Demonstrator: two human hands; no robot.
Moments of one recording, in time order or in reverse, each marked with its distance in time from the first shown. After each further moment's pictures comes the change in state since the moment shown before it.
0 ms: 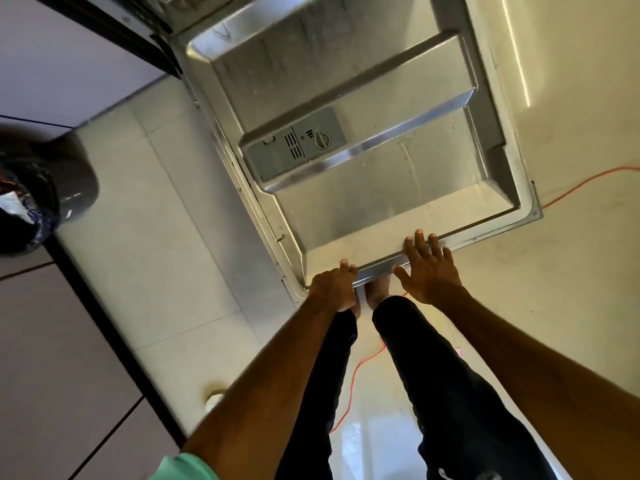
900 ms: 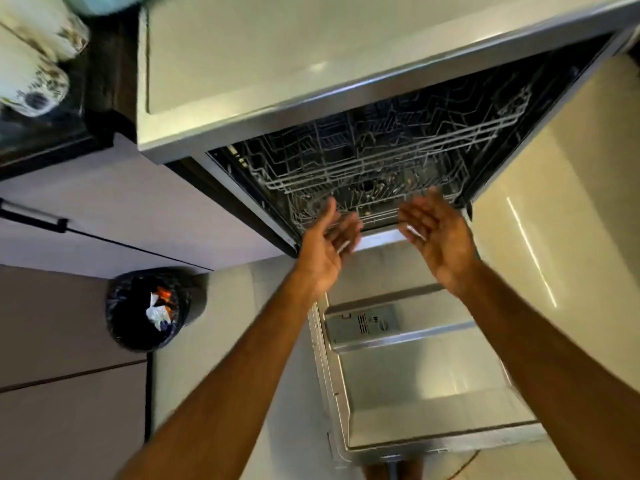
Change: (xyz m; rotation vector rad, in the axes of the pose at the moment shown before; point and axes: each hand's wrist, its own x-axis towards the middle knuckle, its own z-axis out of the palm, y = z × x) left_hand -0.235 -0.061 -0.422 -2.097 0.604 0.482; right_hand -0.103 -0.185 -0.476 1.878 0.220 -0.553
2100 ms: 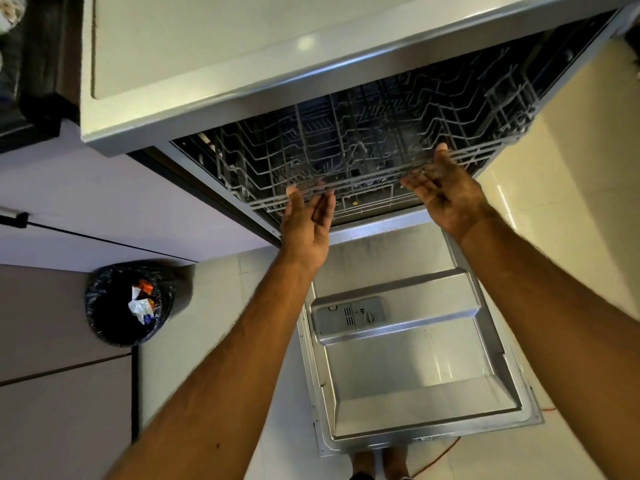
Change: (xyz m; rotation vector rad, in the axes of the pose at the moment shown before) left_hand 0.038 0.000 0.015 -0.426 0.153 0.173; right_hand 0.083 -0.036 -0.029 0.191 0.060 0.005
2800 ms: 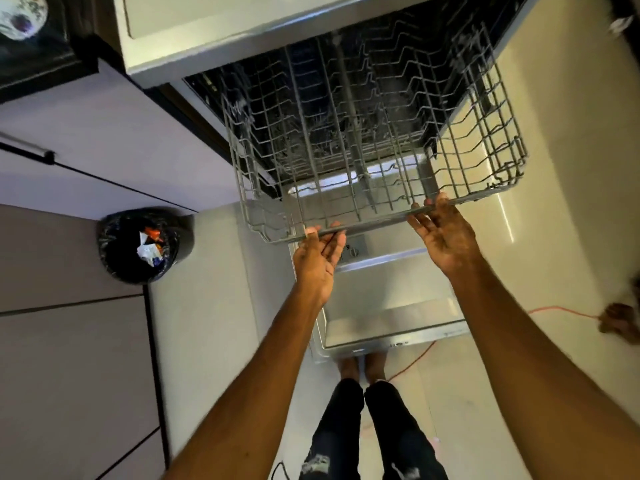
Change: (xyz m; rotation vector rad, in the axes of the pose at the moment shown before) left_hand -0.161 -0.066 -0.088 0.072 0.177 -0.097; right_hand -0.170 0.051 -0.105 0.143 0.130 0.028
